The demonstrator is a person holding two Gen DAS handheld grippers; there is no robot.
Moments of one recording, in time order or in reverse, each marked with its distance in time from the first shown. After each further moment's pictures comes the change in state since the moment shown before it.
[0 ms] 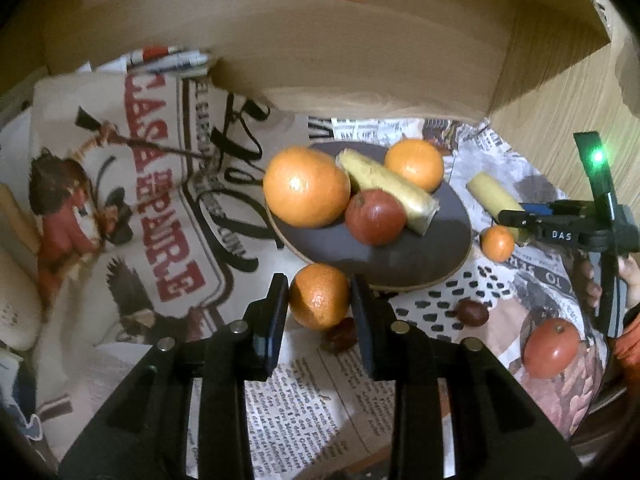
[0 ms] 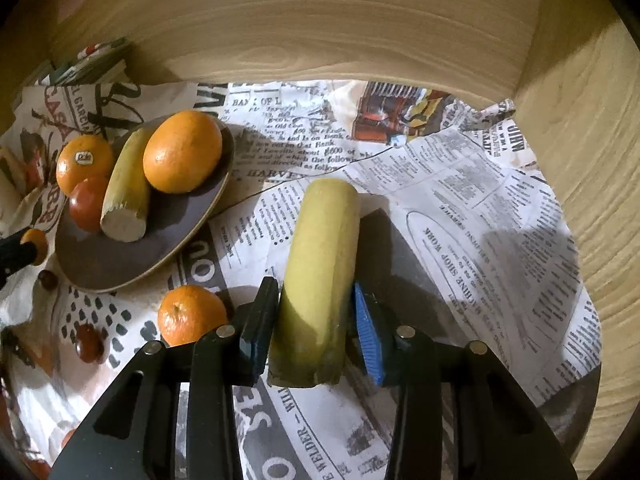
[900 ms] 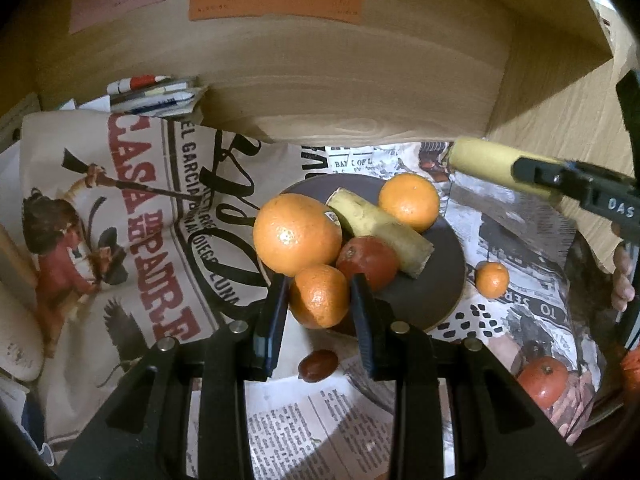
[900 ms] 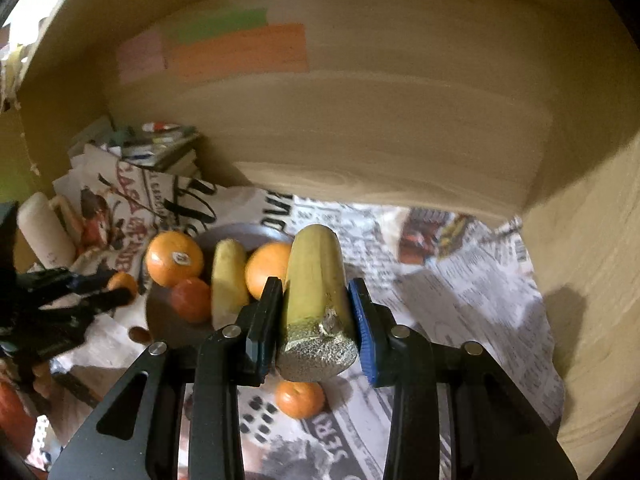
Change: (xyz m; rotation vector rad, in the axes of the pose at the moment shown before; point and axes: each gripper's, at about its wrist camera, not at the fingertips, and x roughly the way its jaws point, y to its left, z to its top) left arm 0.011 -0.004 0.027 0.004 -0.029 -0.011; right arm -0.074 0.050 0.039 -0.085 -0.264 0.114
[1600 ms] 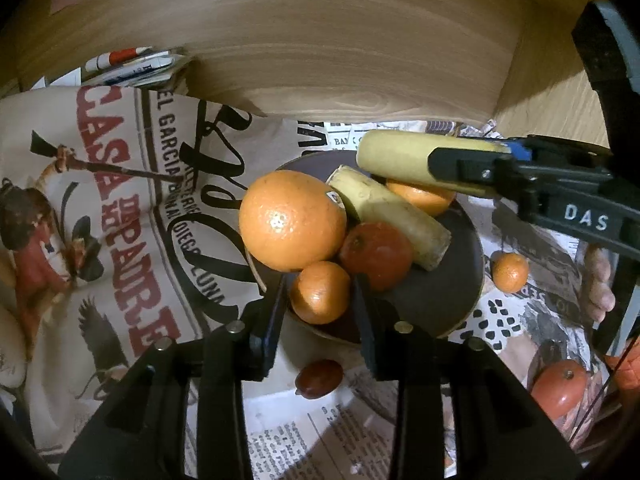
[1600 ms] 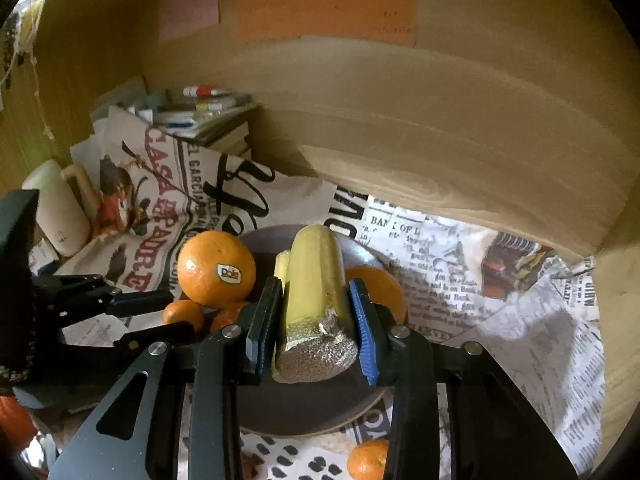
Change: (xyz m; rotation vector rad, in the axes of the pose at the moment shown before) left arm 0.034 0.003 -0.004 0.004 0.065 -0.013; right arm 0.068 0.051 0.011 -0.106 0.091 0.088
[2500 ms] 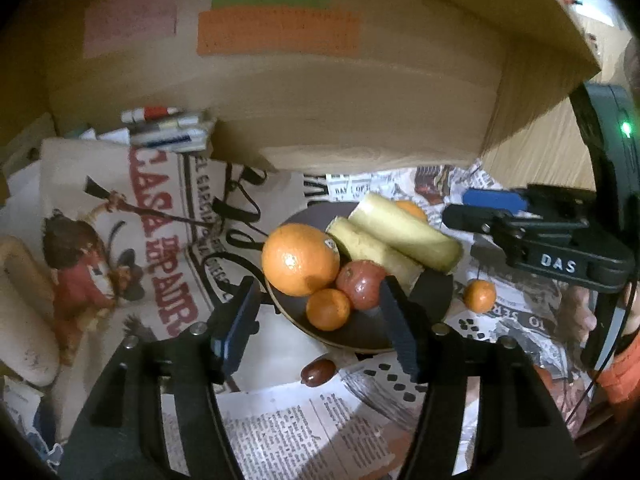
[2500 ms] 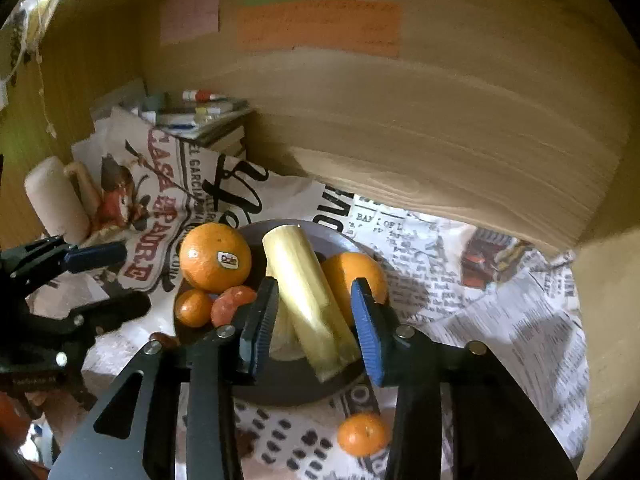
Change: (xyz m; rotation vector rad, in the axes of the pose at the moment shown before) left arm -0.070 -0.006 0.002 0.008 -0.167 0.029; right arm -0.042 0.001 -0.012 0.019 -0.043 -0.043
